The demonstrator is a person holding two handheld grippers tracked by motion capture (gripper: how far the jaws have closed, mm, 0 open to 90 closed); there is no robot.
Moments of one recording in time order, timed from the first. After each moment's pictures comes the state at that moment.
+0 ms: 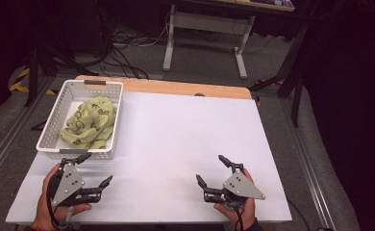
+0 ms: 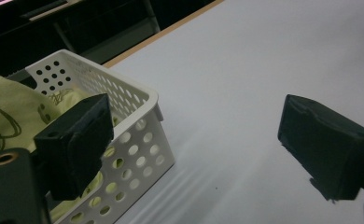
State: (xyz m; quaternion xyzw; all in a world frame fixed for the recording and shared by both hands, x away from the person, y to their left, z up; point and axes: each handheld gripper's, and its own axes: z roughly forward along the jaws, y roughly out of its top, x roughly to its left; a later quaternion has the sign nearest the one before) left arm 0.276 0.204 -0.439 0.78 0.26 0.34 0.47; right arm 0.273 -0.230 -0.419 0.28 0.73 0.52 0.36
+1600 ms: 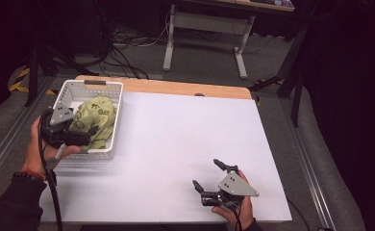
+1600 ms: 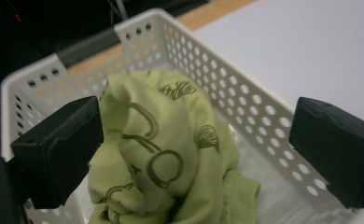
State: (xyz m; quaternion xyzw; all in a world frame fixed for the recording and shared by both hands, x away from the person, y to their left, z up) left arm 0.411 0.249 -0.375 0.78 0.42 0.27 0.37; right arm 0.278 -0.228 -0.436 0.27 0.76 0.50 0.32
